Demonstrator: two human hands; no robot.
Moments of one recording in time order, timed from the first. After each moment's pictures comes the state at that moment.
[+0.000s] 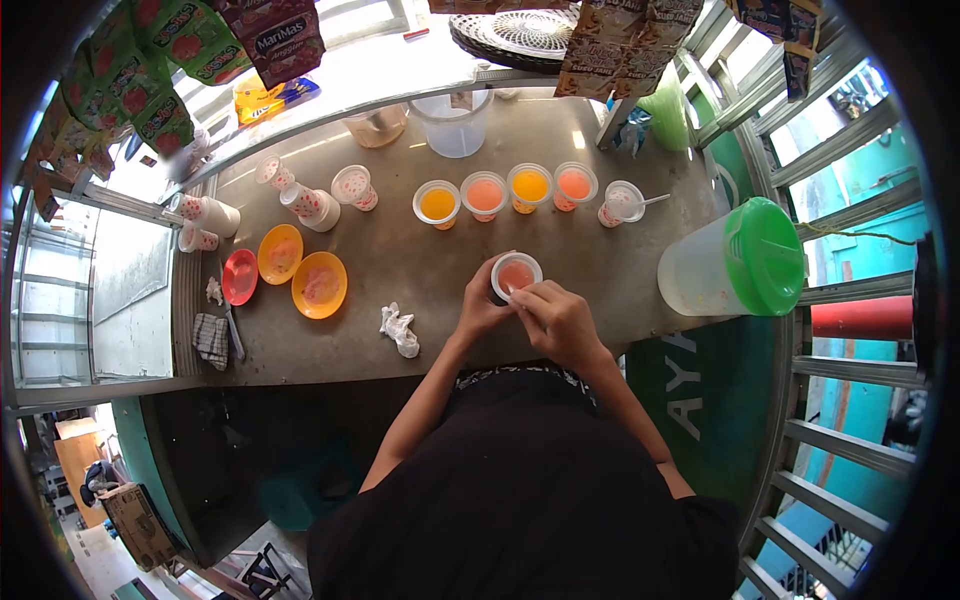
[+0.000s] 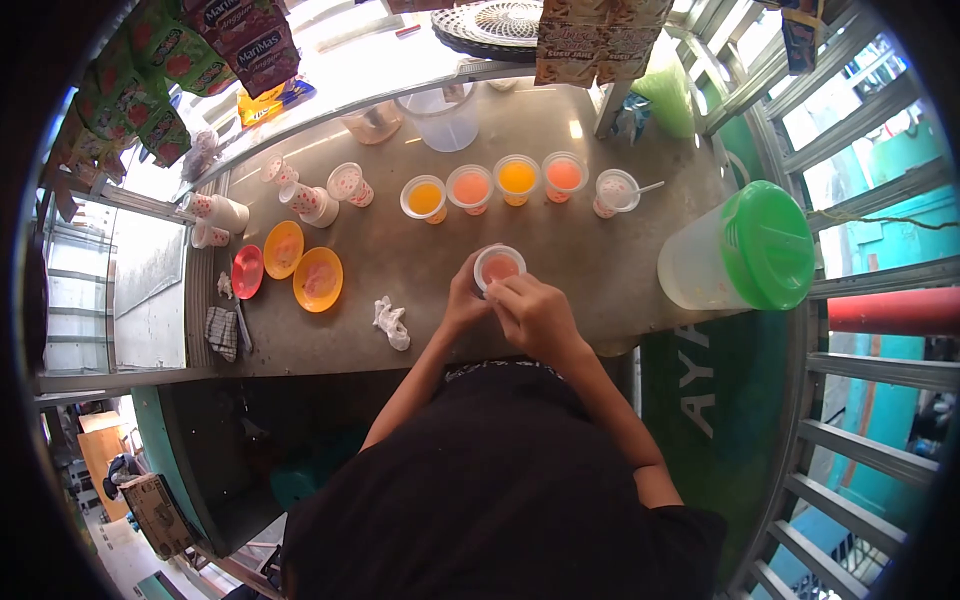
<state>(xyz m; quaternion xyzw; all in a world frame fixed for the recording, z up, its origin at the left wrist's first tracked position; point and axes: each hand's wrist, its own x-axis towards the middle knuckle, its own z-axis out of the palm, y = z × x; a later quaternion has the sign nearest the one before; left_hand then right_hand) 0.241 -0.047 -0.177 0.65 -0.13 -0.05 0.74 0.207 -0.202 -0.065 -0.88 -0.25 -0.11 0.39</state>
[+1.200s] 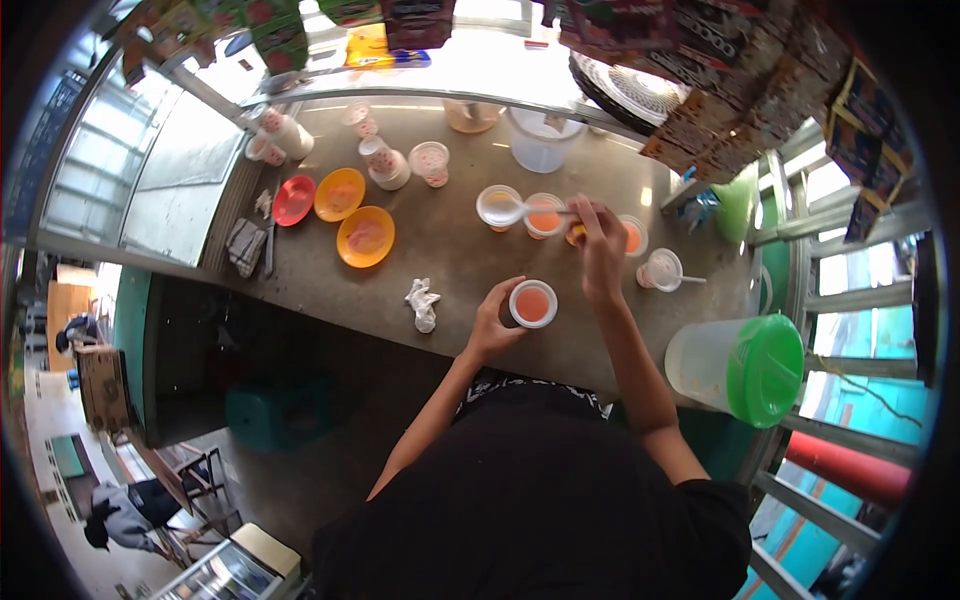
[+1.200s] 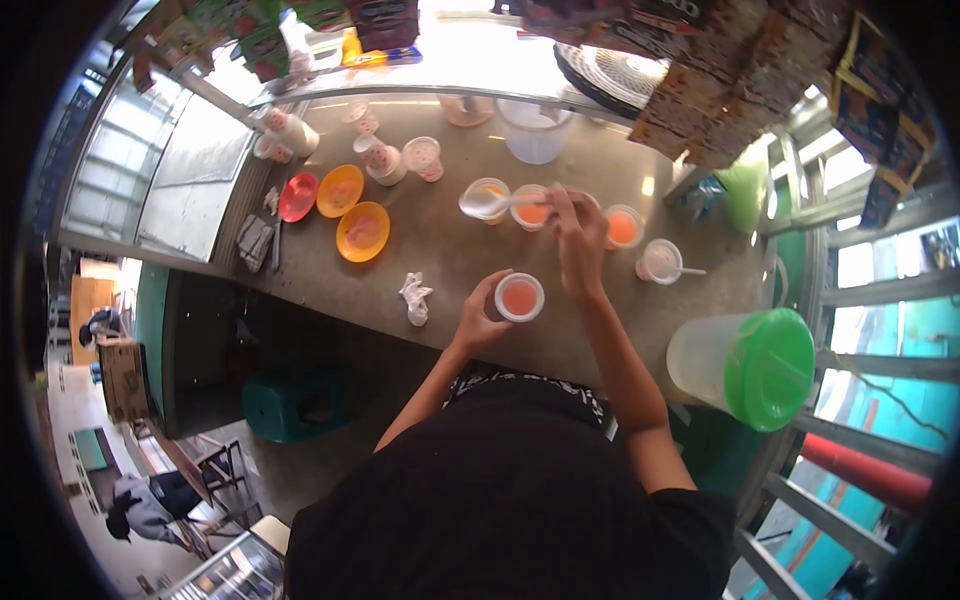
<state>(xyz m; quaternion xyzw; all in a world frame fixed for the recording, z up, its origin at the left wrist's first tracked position) 0.206 -0.047 -0.167 0.72 0.01 0.06 0.69 0.339 -0.181 -0.046 -0.59 0.01 0.03 0.81</state>
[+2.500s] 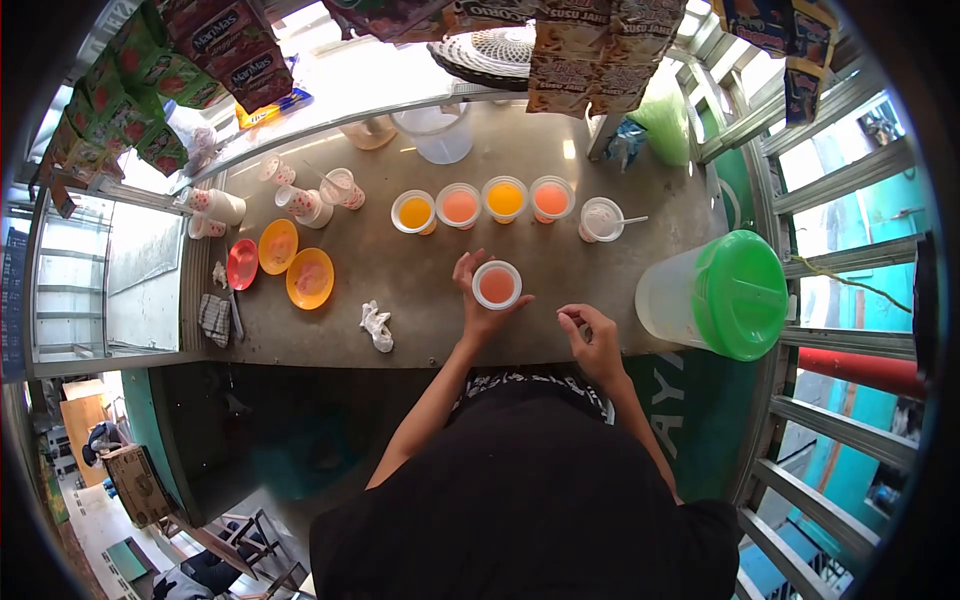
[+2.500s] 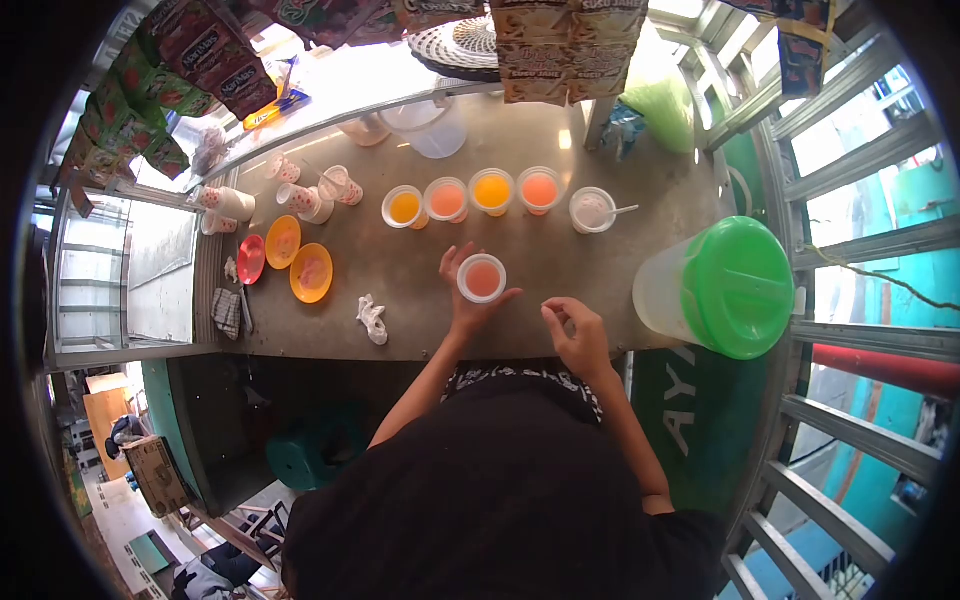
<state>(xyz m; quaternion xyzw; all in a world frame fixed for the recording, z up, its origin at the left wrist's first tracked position) 0.238 -0.116 -0.189 0.77 -0.02 0.14 0.62 0.195 -0.314 -0.086 -0.83 0.01 0.06 0.55</state>
